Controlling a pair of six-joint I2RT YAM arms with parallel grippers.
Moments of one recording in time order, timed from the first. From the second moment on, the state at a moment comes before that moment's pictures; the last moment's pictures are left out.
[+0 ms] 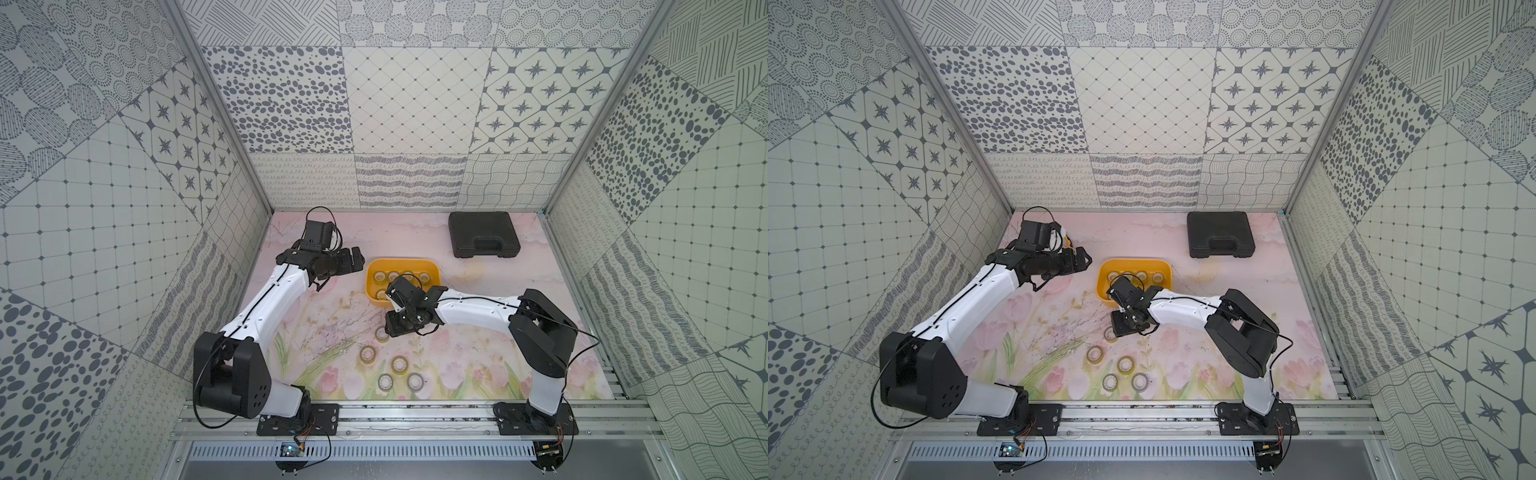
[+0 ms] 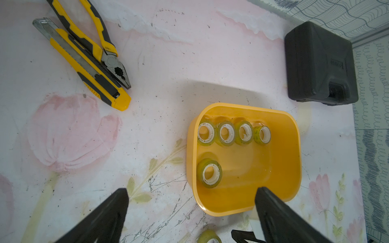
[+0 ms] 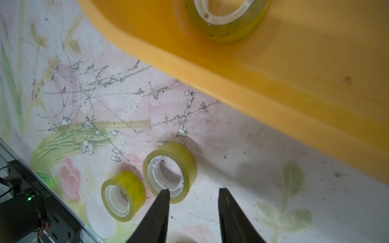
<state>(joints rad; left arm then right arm) -0.16 1.45 1.20 -0.64 0.19 -0.36 0.98 1.90 1.26 -0.48 -0.13 0.63</state>
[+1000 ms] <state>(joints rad) -0.16 1.44 1.20 -0.64 0.19 -0.36 1.01 1.96 1.36 -0.62 0.01 0.56</state>
